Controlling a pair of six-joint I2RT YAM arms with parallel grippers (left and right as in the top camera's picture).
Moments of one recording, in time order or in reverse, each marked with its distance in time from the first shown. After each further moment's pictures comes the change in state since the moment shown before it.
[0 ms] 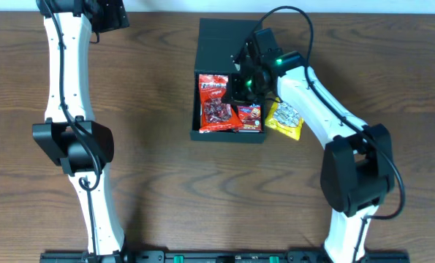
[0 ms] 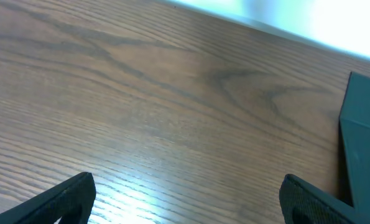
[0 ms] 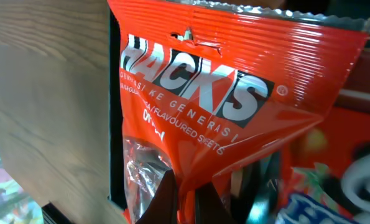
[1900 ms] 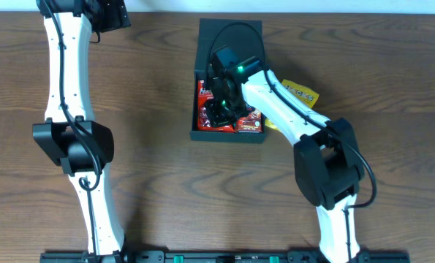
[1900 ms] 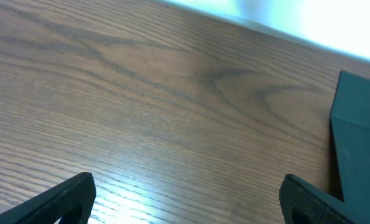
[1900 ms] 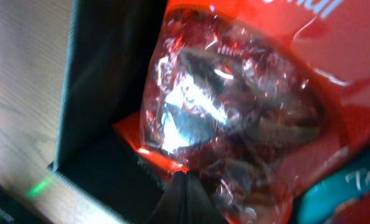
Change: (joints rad) left arm 0.000 0.000 0.000 0.003 0.027 0.000; right arm 0.153 0.130 0.132 -0.256 0.147 -0.246
